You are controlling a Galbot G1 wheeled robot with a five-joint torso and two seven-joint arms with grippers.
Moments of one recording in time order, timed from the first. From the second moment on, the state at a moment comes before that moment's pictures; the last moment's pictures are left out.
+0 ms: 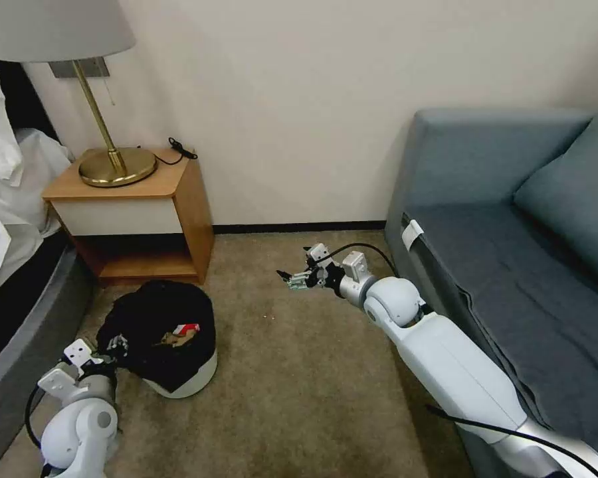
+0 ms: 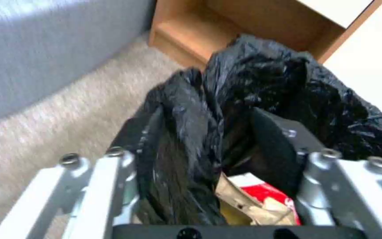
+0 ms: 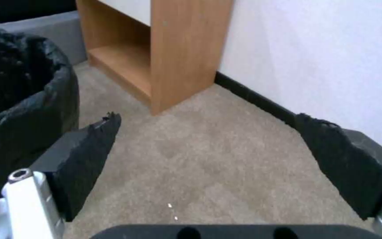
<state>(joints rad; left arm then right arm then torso) 1.39 -1.36 -0.85 -1.84 -0.69 0.30 -0.33 -0.66 1.16 -0.06 1.57 0.35 -0.36 -0.29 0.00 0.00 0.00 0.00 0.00</state>
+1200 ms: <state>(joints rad) 1.27 -1.35 -0.53 -1.83 -0.21 0.06 -0.12 -0.90 1.37 0.20 1.45 0.63 -0.26 -0.13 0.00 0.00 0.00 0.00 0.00</state>
